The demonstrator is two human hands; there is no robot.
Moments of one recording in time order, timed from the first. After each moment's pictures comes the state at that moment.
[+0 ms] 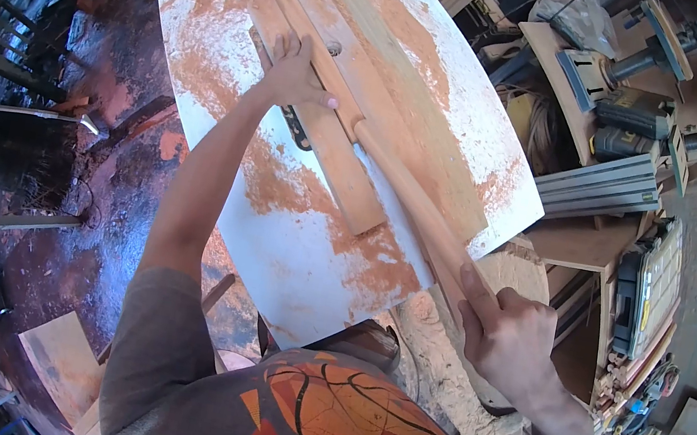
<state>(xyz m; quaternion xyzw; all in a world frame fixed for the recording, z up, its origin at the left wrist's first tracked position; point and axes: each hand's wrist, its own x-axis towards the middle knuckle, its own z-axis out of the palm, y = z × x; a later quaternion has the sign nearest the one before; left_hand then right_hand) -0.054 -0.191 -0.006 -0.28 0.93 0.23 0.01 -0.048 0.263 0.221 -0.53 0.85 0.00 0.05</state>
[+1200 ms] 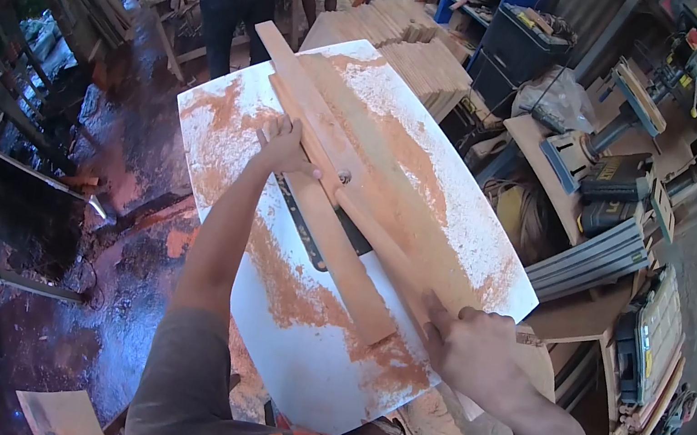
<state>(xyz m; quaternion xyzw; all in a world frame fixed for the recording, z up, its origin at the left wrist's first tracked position) -0.094 -0.317 -0.007 -0.29 0.93 0.21 0.02 -0.069 0.158 0.209 -0.53 0.85 0.00 0.04</state>
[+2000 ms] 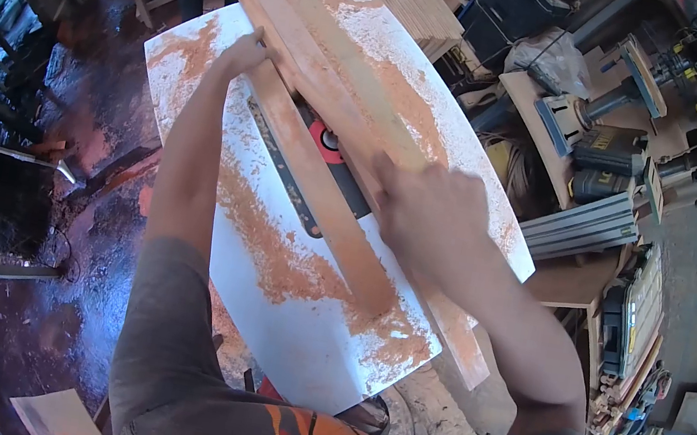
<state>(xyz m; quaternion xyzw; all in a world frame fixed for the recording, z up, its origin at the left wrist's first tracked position) -0.124 -0.444 -0.026 -0.30 0.85 0.42 -0.10 -0.094 0.004 0.208 -0.50 0.86 0.04 0.04</state>
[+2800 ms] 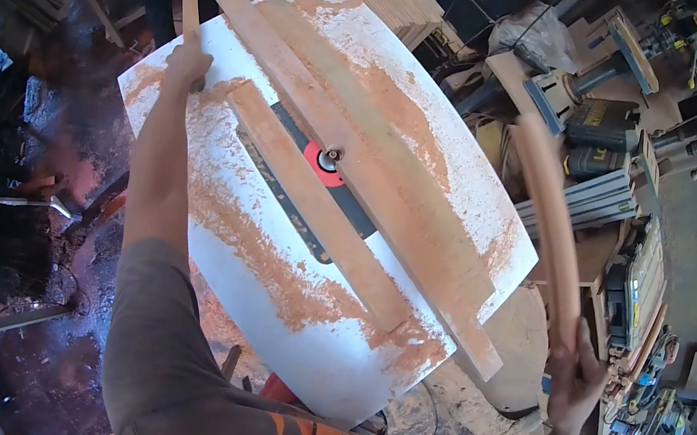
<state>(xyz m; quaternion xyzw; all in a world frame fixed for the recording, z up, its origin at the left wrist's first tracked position) -0.116 -0.520 -0.009 -0.44 0.89 0.10 -0.04 -0.043 0.239 0.247 -0.12 0.95 -0.29 -0.03</state>
